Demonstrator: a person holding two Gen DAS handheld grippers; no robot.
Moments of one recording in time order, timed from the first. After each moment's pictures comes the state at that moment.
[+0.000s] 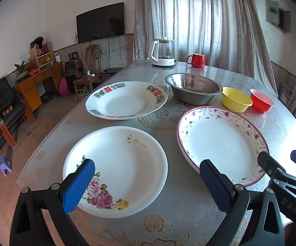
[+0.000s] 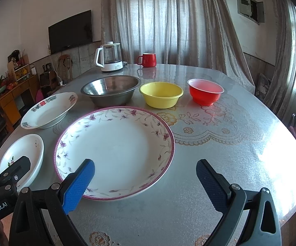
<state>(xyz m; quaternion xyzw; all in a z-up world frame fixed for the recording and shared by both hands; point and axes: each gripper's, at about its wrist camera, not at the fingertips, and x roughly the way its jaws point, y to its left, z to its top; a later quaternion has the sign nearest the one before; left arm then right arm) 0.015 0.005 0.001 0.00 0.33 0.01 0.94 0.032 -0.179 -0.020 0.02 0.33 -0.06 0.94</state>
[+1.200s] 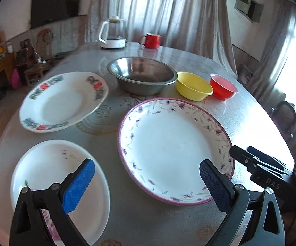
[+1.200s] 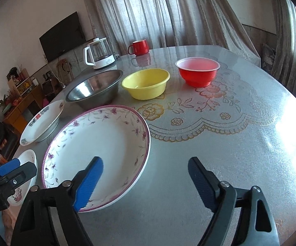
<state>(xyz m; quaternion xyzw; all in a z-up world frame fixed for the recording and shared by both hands) 0.078 -0.029 0.001 -0.02 0.41 -0.17 0.89 0.059 -0.248 -0.034 0.12 0.38 -0.02 0.92</state>
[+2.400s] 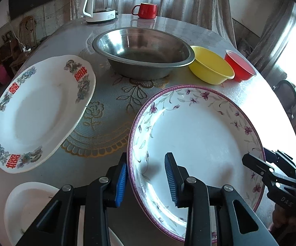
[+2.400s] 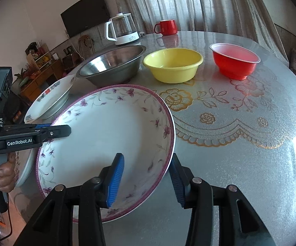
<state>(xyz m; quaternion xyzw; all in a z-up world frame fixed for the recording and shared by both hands) 0.159 -0.042 -0.037 0.03 0.50 -0.20 0.84 0.102 -0.242 -0.060 0.08 0.43 0.07 0.90</state>
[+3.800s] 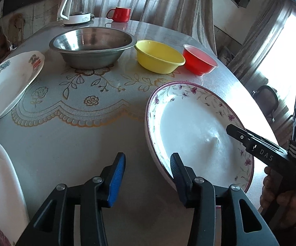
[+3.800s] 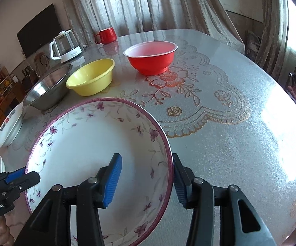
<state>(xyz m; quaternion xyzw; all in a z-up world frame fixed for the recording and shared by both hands) 0.102 -0.102 -0.043 -0.02 0.48 -0.25 0.84 0.078 -0.329 -0.055 0.12 0.42 -0.09 0.89</state>
